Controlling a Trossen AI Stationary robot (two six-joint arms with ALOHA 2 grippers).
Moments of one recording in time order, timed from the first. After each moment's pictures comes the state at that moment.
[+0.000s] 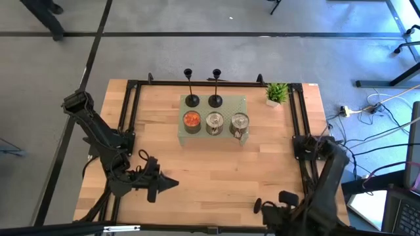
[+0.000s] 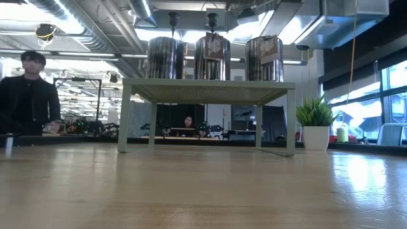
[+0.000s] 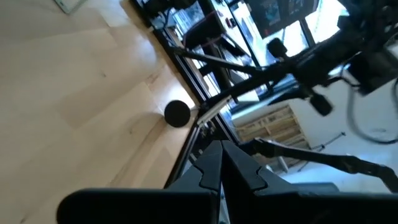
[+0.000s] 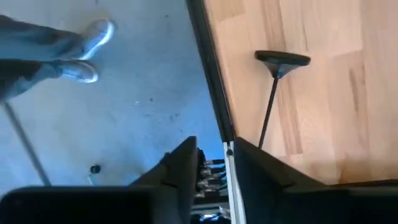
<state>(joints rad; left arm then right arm) -0.92 1.26 0.75 0.21 -0.89 -1.30 0.97 2.03 2.27 -1.57 -0.03 1.23</state>
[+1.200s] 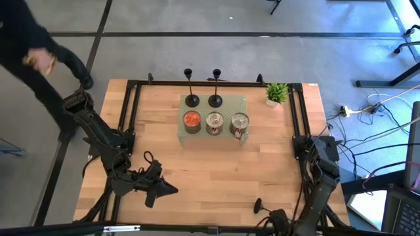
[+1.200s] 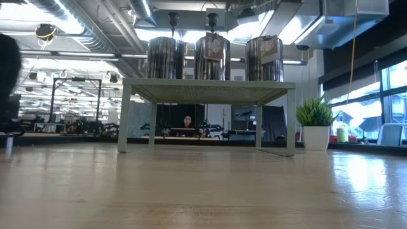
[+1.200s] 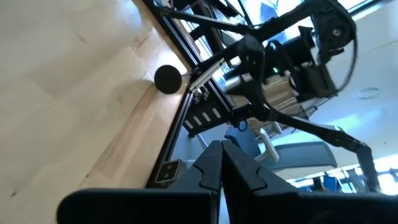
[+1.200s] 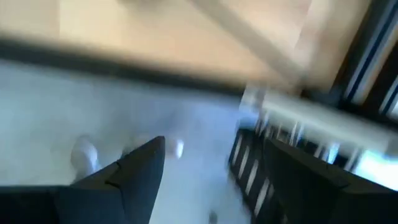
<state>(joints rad) -0.91 1.26 0.75 0.21 -0.71 -1.26 1.04 2.25 2.19 -1.52 -0.17 2.39</state>
